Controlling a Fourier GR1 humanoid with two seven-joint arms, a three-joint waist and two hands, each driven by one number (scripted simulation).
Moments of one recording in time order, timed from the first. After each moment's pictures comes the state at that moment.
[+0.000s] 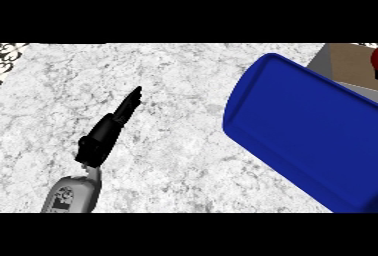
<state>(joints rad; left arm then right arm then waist) -0.20 0.07 -0.07 -1.54 -0.16 -0.20 0.08 -0.62 -0.58 -0.31 -1.25 0.85 0.14 0.16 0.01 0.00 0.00</state>
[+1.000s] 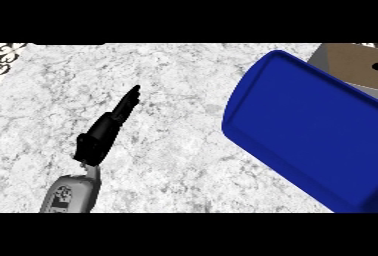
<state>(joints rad) -0.21 0.06 -0.06 -1.54 -0.16 -0.20 0.09 -0.73 -0.55 -0.68 -0.87 0.44 0.02 -0.10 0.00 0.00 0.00</state>
